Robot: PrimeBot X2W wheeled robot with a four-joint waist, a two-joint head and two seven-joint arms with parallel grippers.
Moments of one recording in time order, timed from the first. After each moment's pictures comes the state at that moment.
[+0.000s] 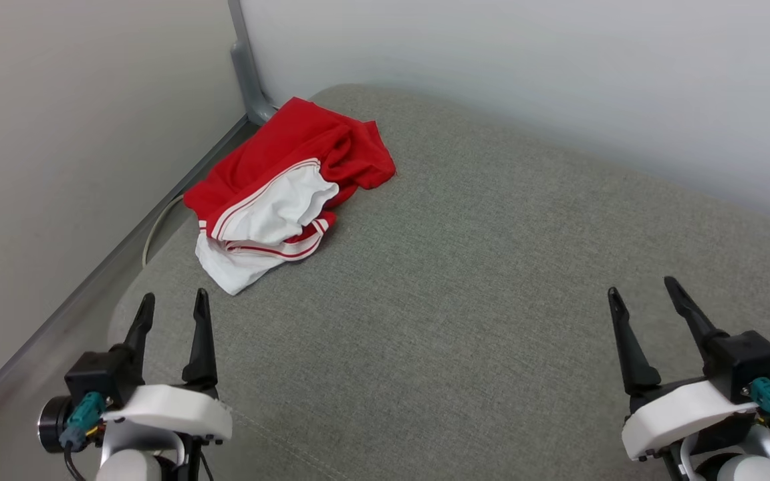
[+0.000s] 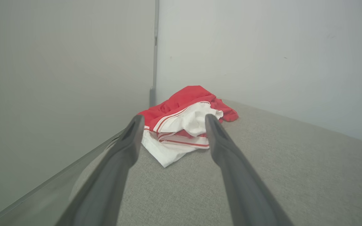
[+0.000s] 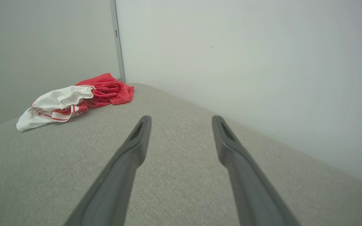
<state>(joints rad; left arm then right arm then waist) -0.10 0.06 0.11 0.22 -0.15 -0.12 -0.26 -0.02 -0.05 -0.01 -0.06 0.00 0.13 -0.02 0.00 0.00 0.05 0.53</state>
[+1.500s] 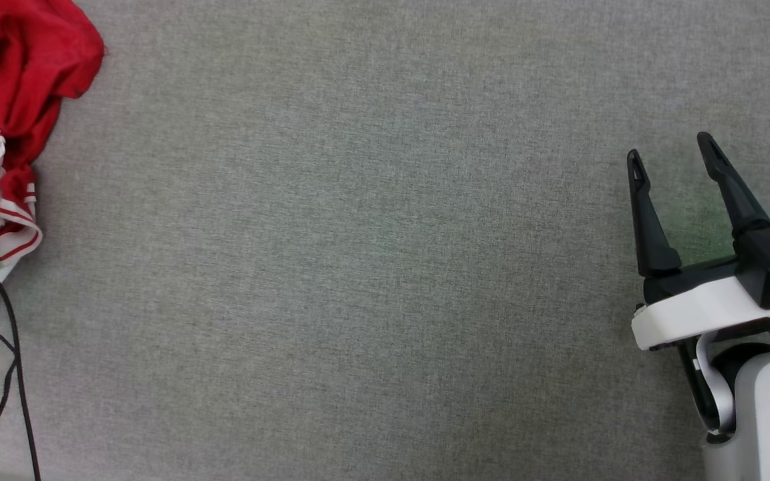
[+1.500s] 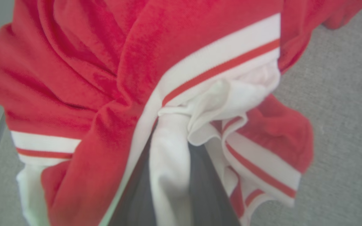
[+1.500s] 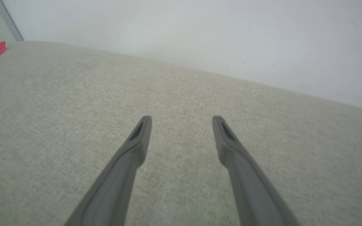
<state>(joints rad) -0.78 0.71 -0.33 0.85 -0.97 -0.13 0.42 -0.27 -0.05 0.00 -0.16 -0.09 0.13 0.01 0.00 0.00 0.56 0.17</state>
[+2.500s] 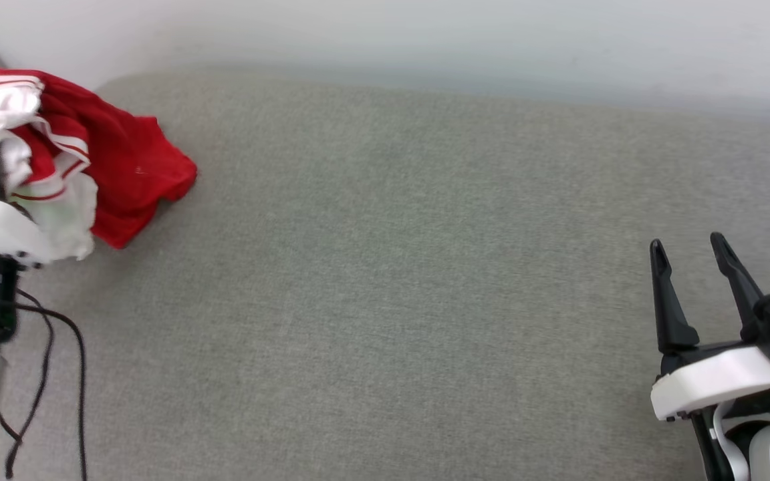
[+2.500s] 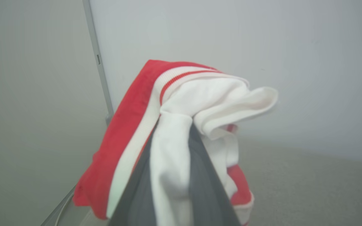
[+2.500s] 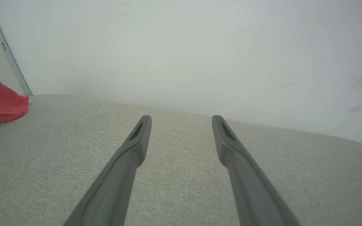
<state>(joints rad) -0.73 0.61 -0.30 0.76 -0.75 -0.03 -0.26 -0.10 -0.05 -0.09 -0.09 0.04 0.13 -0.03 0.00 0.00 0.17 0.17</state>
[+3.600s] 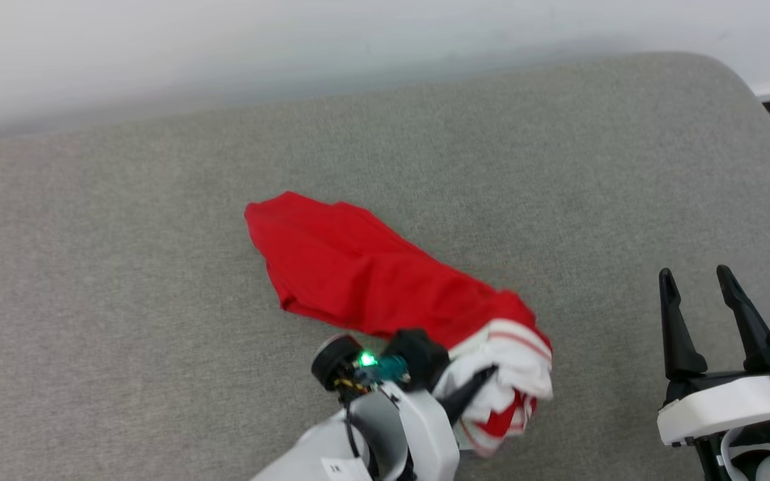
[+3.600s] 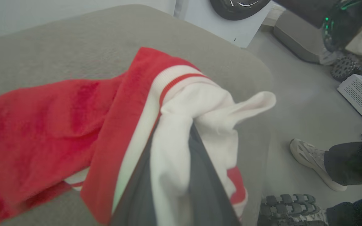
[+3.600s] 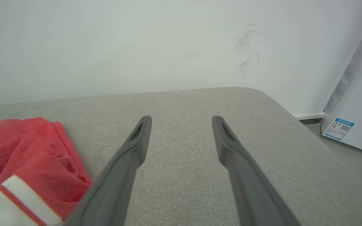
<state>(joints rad) -0.45 0.19 -0.87 0.26 -0.55 -0.11 -0.01 -0.02 -0.05 -0.11 -0.08 0.11 0.13 -0.06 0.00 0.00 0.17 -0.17</state>
